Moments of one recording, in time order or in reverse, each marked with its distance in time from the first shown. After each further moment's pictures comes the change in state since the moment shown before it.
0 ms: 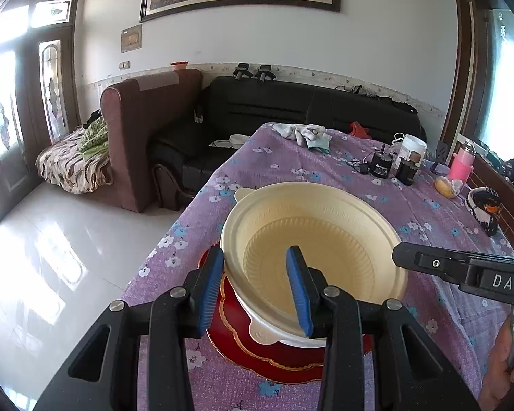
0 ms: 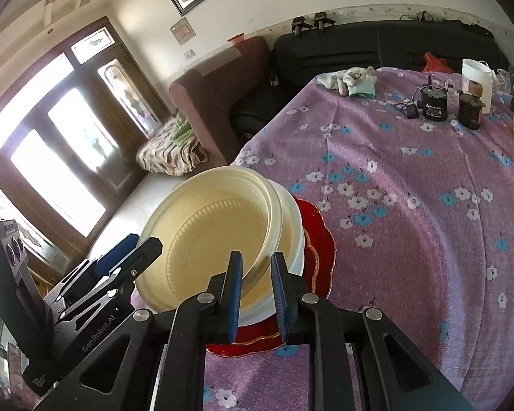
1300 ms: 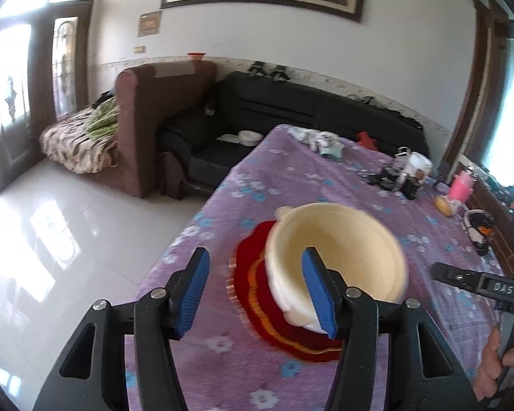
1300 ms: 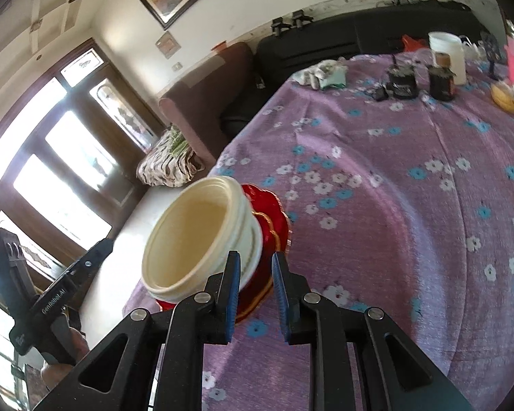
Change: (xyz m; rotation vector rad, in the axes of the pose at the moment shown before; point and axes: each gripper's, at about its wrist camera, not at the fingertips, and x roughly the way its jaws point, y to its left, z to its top) left arm -0.021 0.047 -0.002 -0.109 0.021 0.000; right arm -0.026 -0.048 -0.018 0.110 -0.021 0.023
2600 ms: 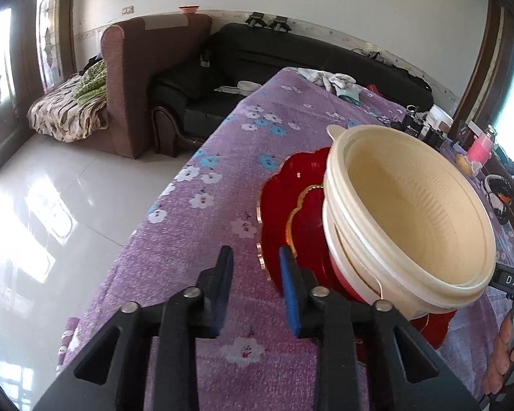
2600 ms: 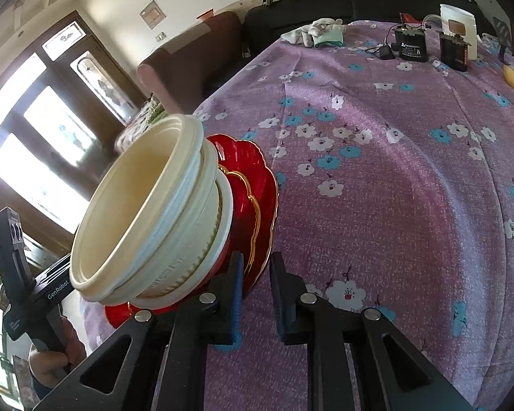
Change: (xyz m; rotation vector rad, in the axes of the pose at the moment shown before) left arm 0.086 0.024 -0.033 0.031 0.191 -0.034; right arm 0.080 -0.005 -0.016 -0.036 0.112 -0.094
